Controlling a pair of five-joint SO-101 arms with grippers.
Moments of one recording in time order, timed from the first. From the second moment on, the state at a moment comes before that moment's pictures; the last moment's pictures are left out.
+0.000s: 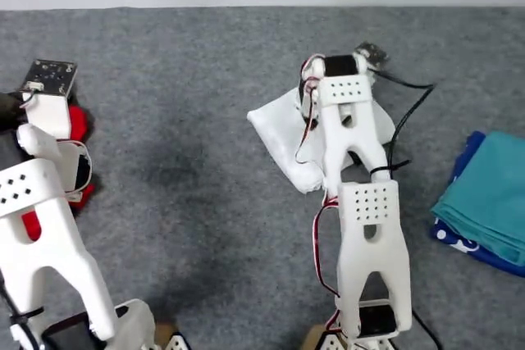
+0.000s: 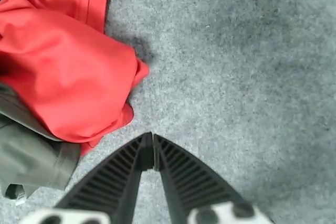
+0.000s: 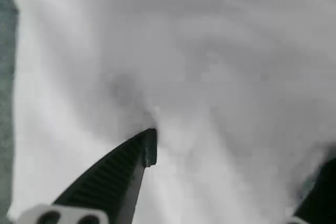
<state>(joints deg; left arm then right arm) -27.2 -20.5 10.7 99.2 -17.5 -10.0 63.7 -64.5 91.6 -50.9</state>
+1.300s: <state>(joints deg) -27.2 -20.5 10.7 99.3 -17.8 10.3 30.3 -49.1 100.7 -4.4</state>
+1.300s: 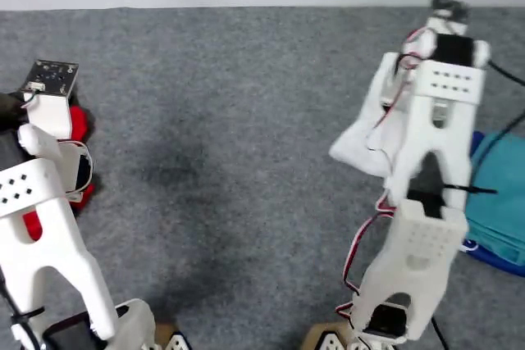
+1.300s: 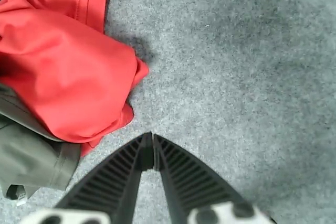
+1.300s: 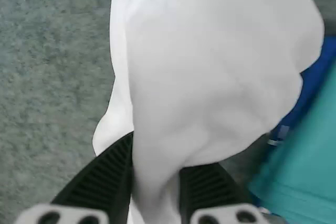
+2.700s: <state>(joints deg) -16.2 -20.5 10.7 99.3 -14.1 49.4 28.5 -38.2 89.8 24.9</state>
